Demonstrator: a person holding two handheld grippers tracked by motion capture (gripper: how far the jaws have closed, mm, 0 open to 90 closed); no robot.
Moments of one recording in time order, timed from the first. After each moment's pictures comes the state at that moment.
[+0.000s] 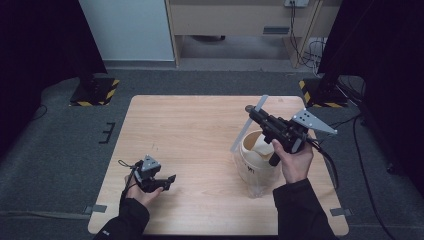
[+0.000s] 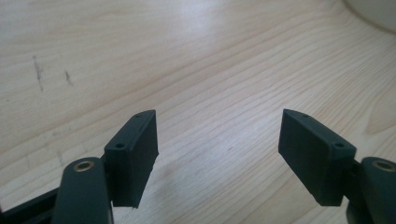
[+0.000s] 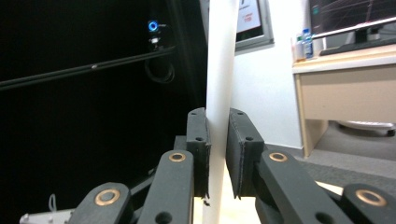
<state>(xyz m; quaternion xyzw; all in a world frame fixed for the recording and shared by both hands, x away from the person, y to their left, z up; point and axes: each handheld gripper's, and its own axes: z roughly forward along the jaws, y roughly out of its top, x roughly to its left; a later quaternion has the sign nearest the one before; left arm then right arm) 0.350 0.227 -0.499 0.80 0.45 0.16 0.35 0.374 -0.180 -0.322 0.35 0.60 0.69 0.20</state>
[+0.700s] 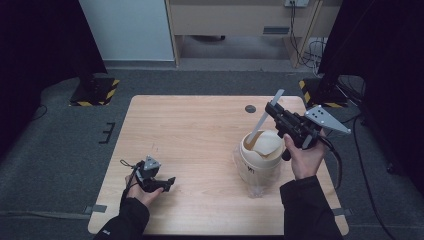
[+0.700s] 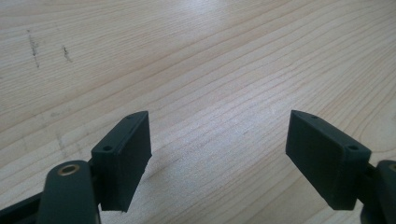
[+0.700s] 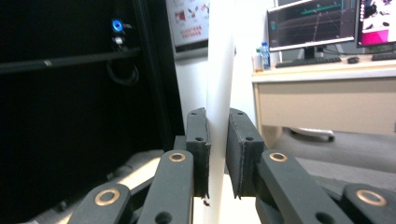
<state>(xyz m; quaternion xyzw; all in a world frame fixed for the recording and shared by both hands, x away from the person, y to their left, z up) 0.354 0.228 -0.506 0.81 0.46 0.16 0.33 0.380 -0.204 -0.321 0.37 0.59 0.66 0.27</state>
